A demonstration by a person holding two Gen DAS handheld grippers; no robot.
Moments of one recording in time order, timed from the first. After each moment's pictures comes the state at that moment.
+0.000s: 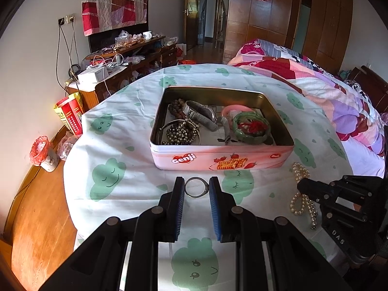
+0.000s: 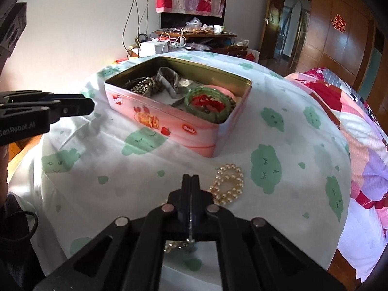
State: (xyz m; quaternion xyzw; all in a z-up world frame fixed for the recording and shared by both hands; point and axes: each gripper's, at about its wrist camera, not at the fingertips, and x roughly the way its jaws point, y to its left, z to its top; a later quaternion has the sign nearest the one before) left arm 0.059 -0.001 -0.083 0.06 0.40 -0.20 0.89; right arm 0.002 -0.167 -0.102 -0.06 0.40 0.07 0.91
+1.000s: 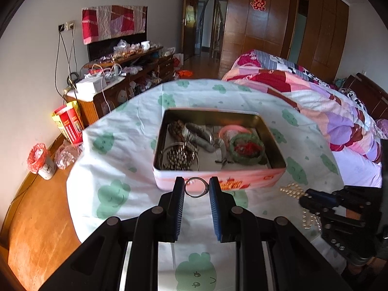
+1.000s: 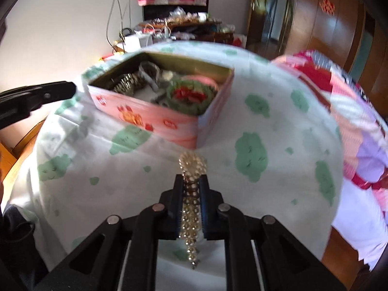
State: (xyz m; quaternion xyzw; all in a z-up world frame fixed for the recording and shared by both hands) left arm 0.067 0.004 -0.053 0.05 0.37 -0.21 0.90; right arm 0.004 -0.174 -0.084 -0.04 0.43 0.03 0.90
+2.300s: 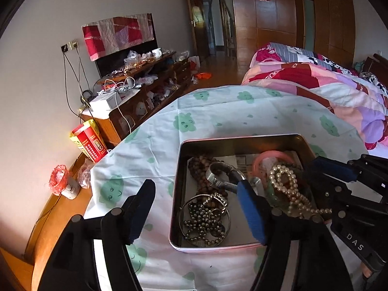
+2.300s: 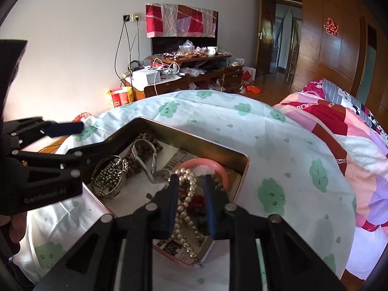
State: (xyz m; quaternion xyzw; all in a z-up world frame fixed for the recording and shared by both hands) left arm 0.147 -0.035 -0.064 0.12 0.35 -0.15 0.92; right arm 0.104 -0.171 -0.065 -0.03 0.35 0.06 0.94
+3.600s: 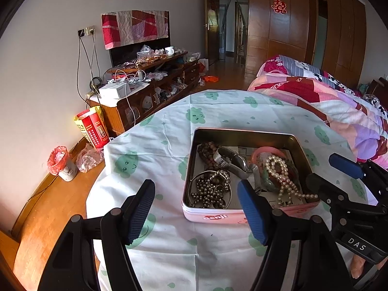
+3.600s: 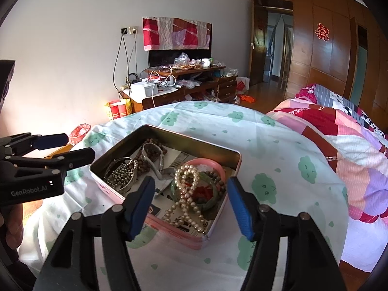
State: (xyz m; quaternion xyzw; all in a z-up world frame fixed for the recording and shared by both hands) left arm 0.107 0.002 -0.053 0.06 0.35 -0.13 0.92; right arm 0.069 -0.167 -0.053 -0.01 0.31 0.05 0.95
